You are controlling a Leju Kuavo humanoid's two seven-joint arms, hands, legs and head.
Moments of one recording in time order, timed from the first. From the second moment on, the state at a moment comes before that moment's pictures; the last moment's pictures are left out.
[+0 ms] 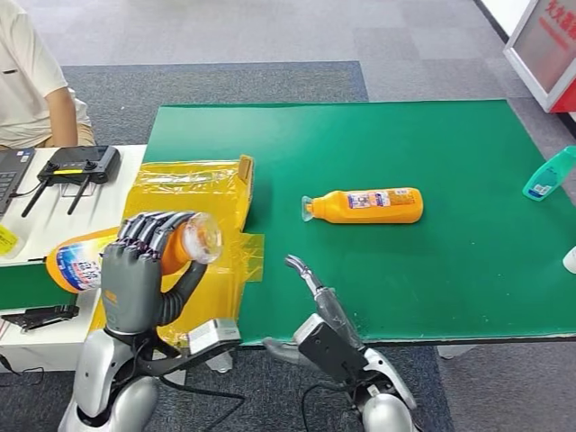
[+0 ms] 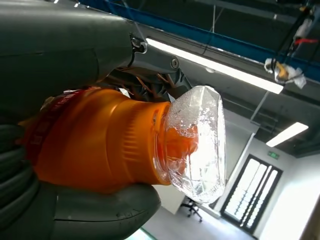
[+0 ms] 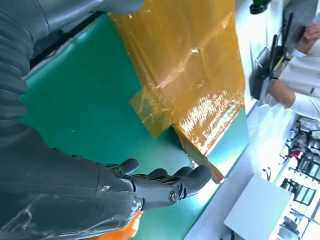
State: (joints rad) left arm -0.01 -0.09 -0.30 -1.86 -1.39 0.40 -0.19; right arm 0.07 0.09 0.36 -1.69 0.55 0.05 -0.40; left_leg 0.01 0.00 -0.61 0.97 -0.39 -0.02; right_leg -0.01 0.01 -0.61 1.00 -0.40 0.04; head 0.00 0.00
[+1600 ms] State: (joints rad) left arm -0.37 0.00 -0.31 -0.89 -1.57 0.38 0.08; right arm 0.06 0.08 0.21 -1.73 0.41 0.09 -0.49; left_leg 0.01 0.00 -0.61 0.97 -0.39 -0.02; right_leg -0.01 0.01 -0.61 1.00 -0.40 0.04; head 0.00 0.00
